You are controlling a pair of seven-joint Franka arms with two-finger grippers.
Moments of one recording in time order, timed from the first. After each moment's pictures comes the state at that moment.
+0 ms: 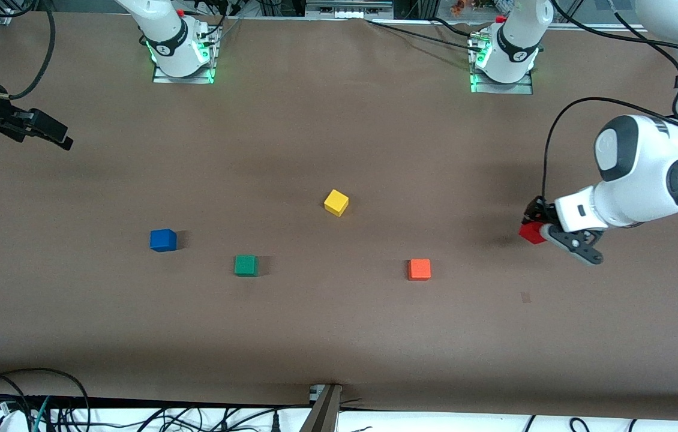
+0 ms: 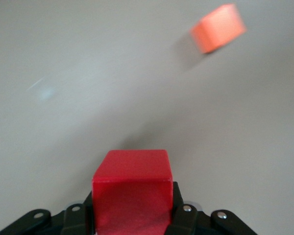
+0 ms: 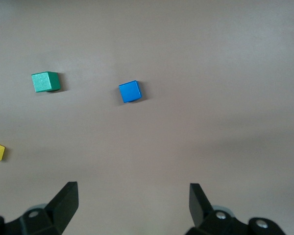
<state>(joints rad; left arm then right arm) 0.17 0.34 -0.25 -1.84 -0.15 2.08 0.63 0.00 -0.06 -0.01 -1.71 0.03 1.64 0.17</state>
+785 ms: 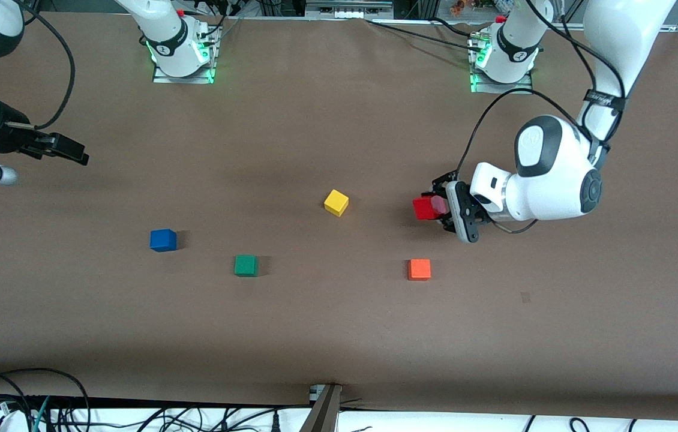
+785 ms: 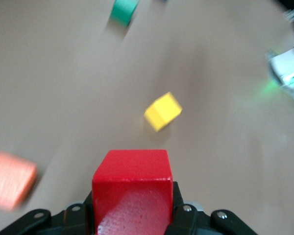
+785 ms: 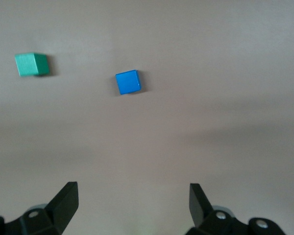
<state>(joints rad) 0.14 0.46 -0.49 -1.81 -0.66 2.13 1.28 0.00 0.05 -0.01 -1.71 0.03 1.64 0.06</state>
